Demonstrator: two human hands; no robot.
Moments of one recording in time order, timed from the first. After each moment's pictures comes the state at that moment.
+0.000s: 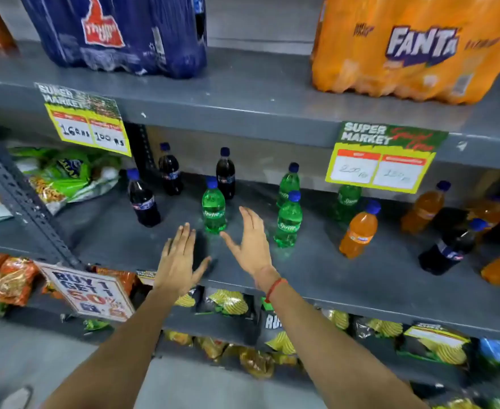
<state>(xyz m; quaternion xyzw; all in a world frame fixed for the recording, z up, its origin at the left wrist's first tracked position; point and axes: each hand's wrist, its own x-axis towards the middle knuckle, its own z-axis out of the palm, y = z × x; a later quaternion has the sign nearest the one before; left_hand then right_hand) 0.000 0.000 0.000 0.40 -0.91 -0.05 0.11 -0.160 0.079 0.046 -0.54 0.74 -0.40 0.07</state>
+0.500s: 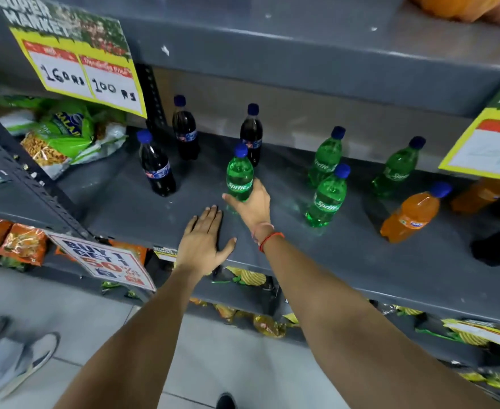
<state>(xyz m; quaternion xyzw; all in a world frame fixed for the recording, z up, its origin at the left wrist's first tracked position) -0.005 -0.027 -0.037 0.39 -0.91 -0.06 0.13 -0.151 -0.021 0.010 -0.39 0.75 -0.49 0.21</state>
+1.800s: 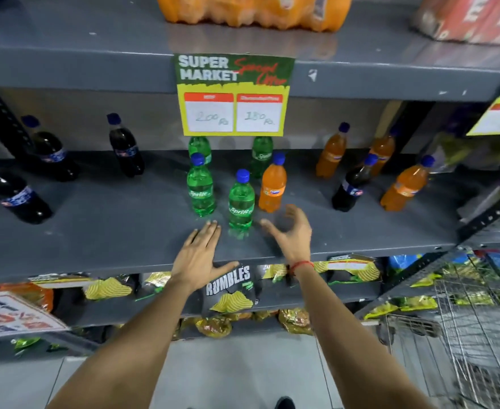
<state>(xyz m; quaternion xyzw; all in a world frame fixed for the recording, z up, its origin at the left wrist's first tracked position) -0.146 0.111 -0.028 0.20 -0.98 -0.01 0.02 -0.318 0.253 -0.005 -0.24 0.80 -0.55 0.06</state>
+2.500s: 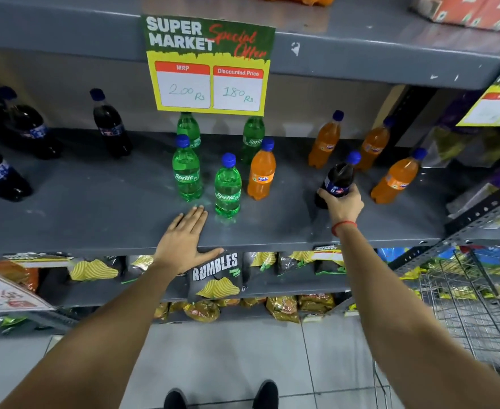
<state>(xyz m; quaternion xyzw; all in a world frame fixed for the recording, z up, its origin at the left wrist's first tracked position) -0.153 0.114 -0.034 0.21 -0.98 -0.02 0.05 -0.431 0.315 0.030 -0.06 0.85 -0.53 0.00</state>
